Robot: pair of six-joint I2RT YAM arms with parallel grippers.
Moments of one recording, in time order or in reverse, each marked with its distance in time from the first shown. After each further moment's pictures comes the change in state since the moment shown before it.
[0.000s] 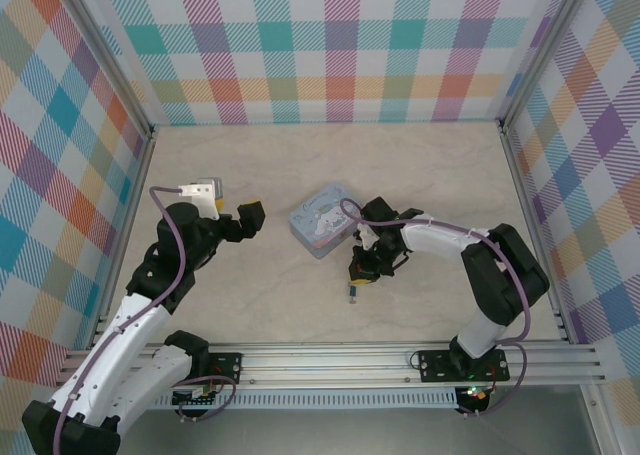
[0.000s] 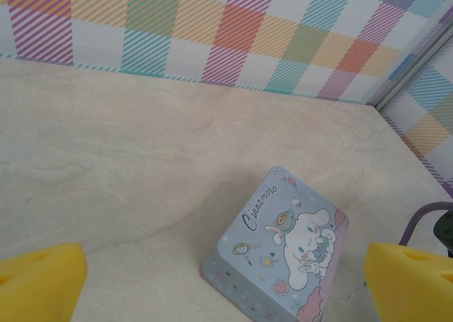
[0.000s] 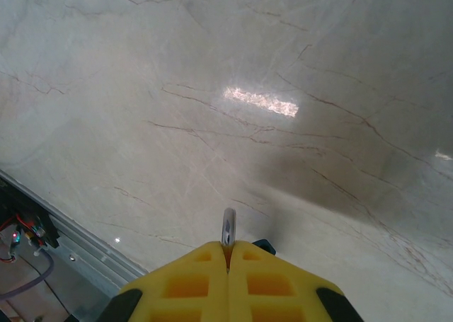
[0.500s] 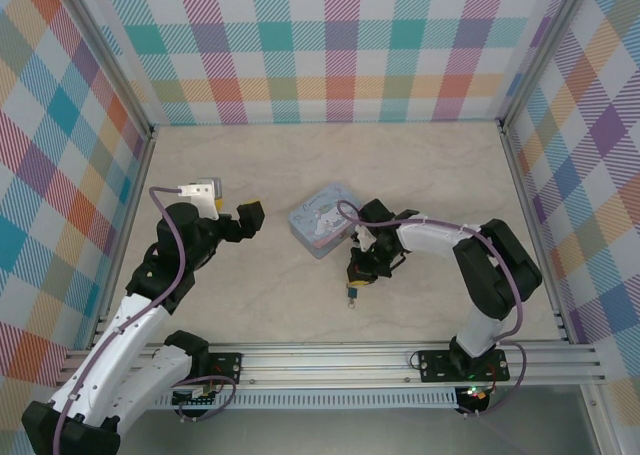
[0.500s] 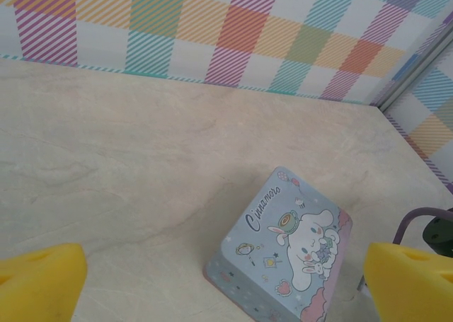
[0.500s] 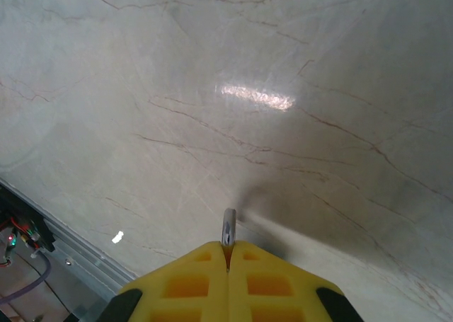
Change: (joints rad) left arm 0.000 -0.002 0.000 -0.005 -0.008 0.000; right arm 0.007 0.051 0.000 0.032 -0.012 0.000
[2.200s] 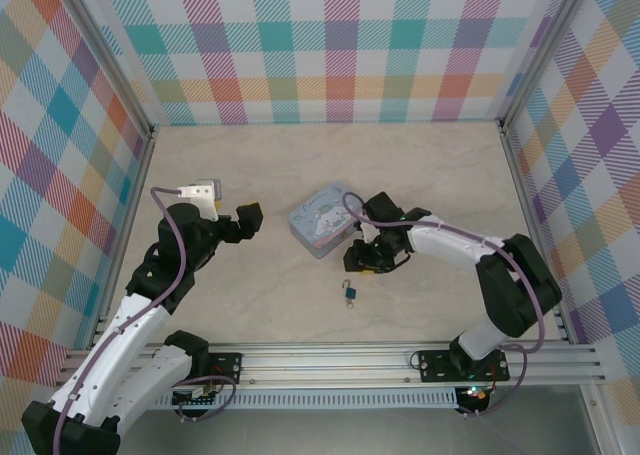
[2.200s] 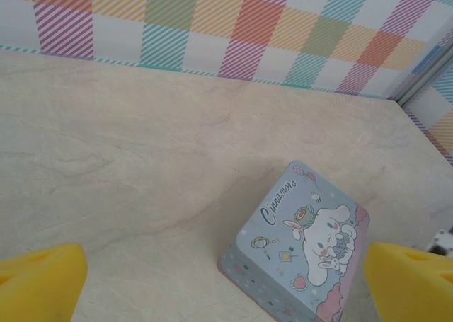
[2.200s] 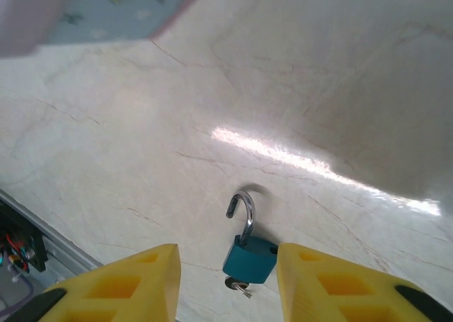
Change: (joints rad) left arm 0.000 0.000 0.003 -0.030 -0.037 0.011; right arm 0.001 -0.170 0.001 0.005 0.132 -0.026
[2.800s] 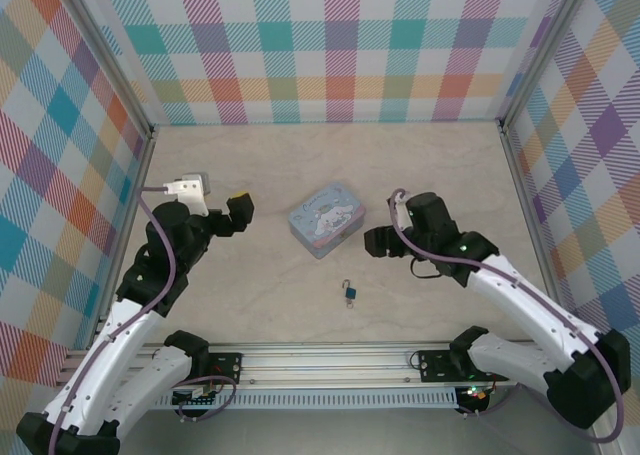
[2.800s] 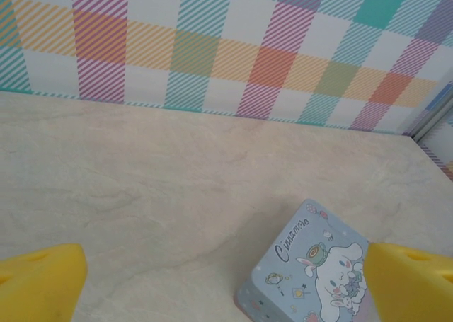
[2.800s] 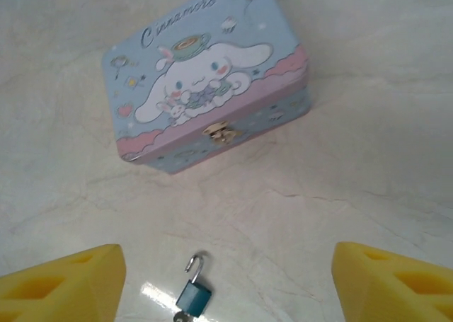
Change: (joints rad) left arm 0.000 -0.035 0.064 -0.017 -0.086 0.027; right arm -0.033 -0.552 -0.125 0.073 0.357 -0.180
